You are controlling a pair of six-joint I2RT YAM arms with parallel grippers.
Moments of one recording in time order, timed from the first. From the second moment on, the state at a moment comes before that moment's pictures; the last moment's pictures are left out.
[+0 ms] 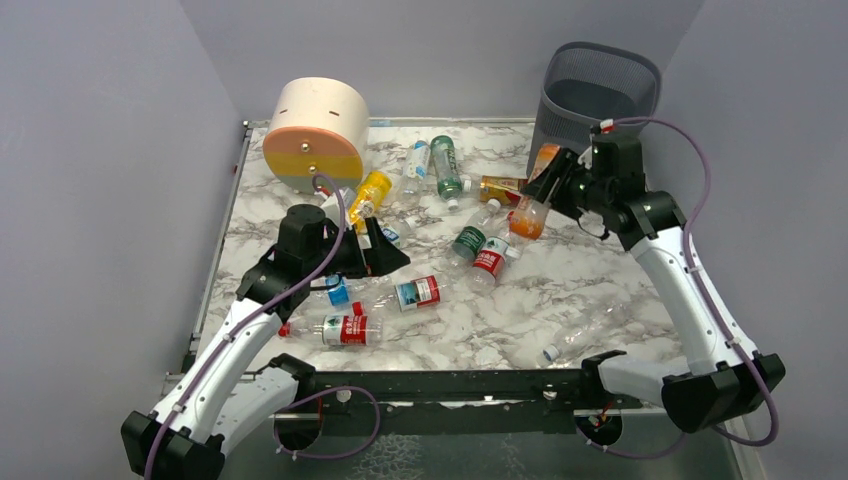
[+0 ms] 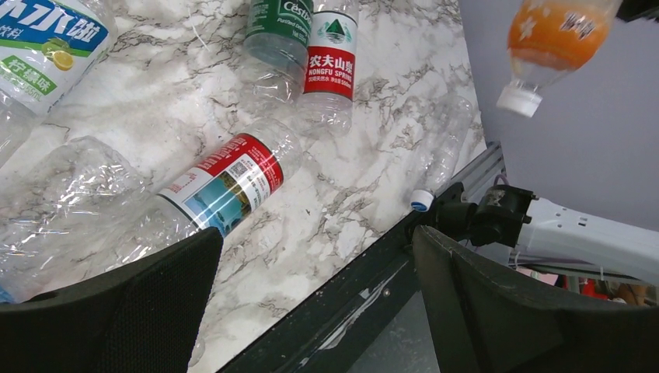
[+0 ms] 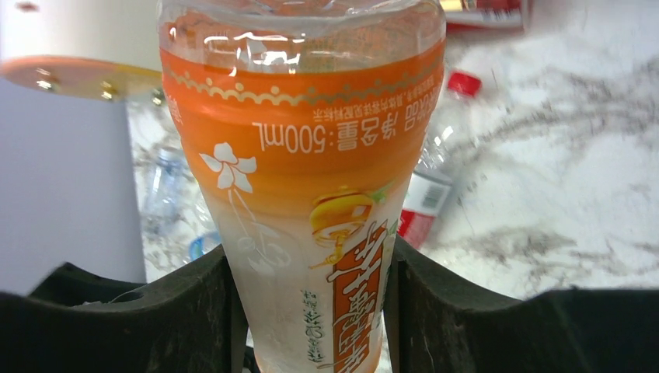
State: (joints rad) left arm -0.42 0.85 0.79 -0.48 0.46 -0.63; right arm 0.27 1.16 1.23 -0.72 -0.13 0.67
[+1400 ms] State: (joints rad) left arm -0.42 0.83 0.79 -0.53 0.46 -0.59; right arm -0.31 1.74 1.96 -0.51 -0.46 0.95
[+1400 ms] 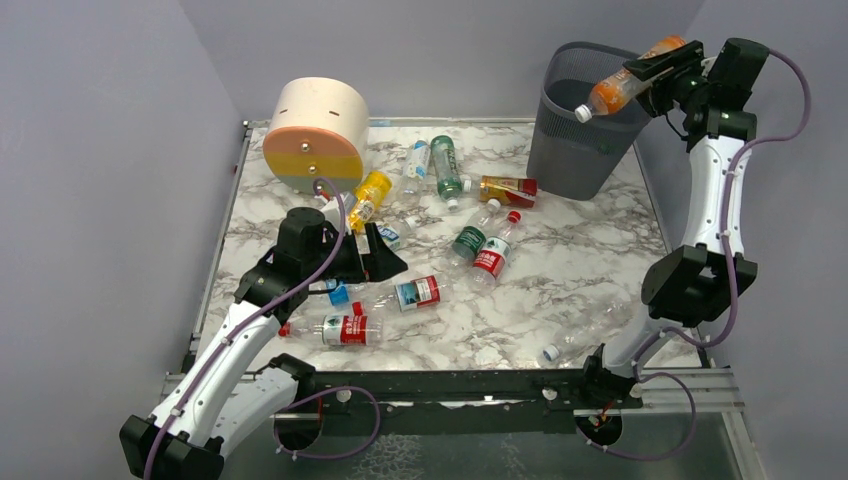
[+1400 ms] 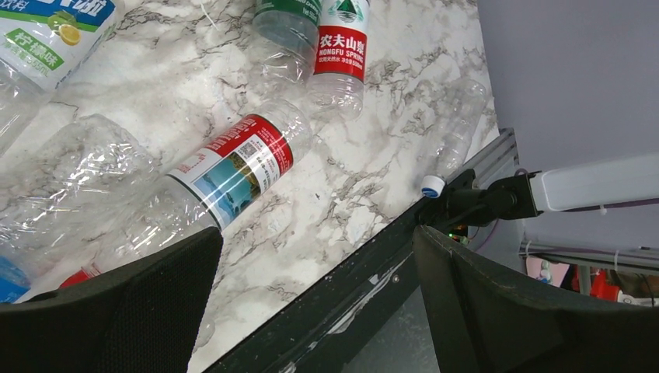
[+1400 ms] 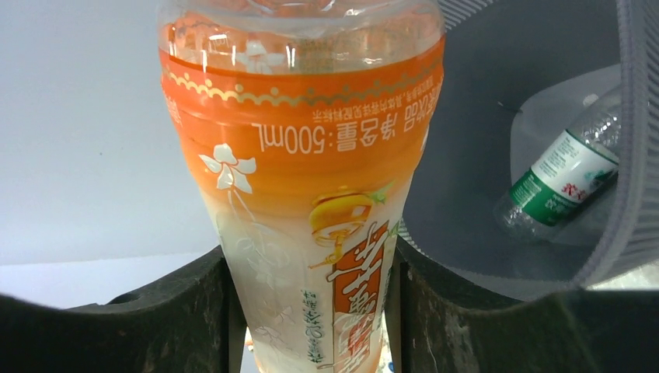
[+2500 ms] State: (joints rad) left arm -0.42 0.83 0.79 -0.55 0.46 -0.56; right arm -0.30 1.86 2.07 -0.46 -0.47 1.00
